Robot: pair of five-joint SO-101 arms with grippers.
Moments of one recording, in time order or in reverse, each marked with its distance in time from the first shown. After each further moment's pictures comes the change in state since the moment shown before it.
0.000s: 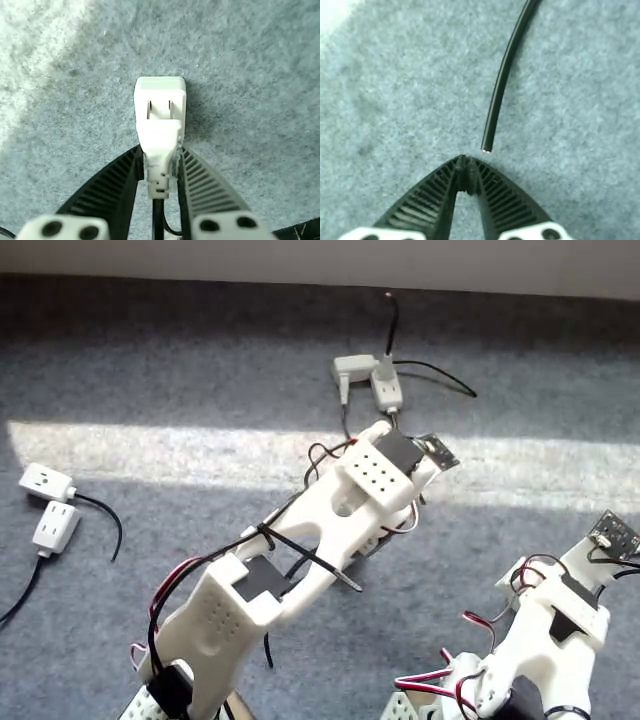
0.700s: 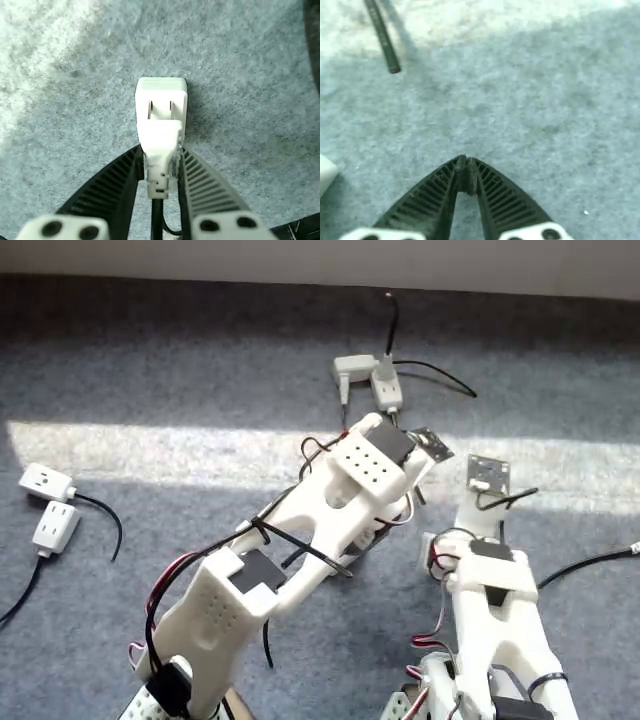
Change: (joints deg) left arm -4.0 0.1 -1.2 0.2 -0.2; right arm -35.4 0.0 0.0 0.0 1.4
